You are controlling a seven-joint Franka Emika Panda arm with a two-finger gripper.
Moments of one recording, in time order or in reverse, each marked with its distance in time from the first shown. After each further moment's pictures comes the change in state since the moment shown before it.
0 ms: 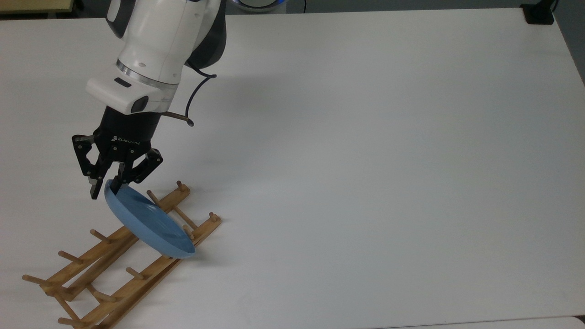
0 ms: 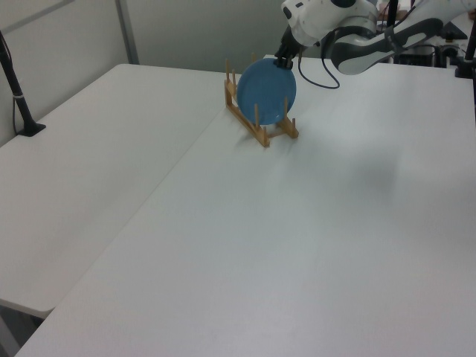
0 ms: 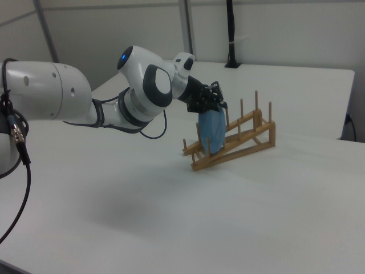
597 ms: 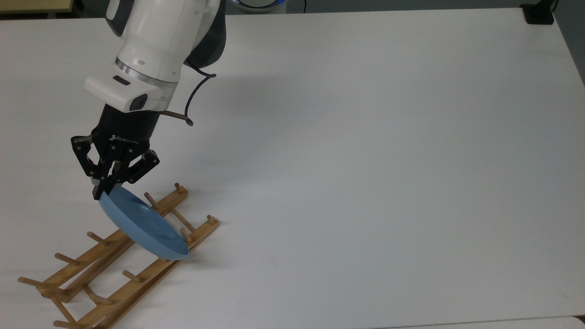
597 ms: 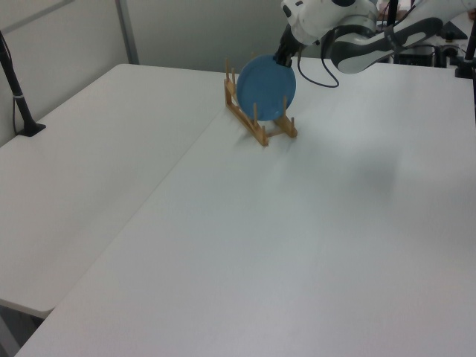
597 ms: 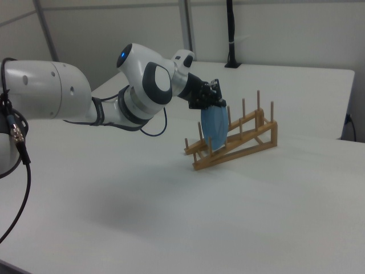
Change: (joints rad) arm 0.000 0.000 0.000 0.012 0.000 0.000 0.000
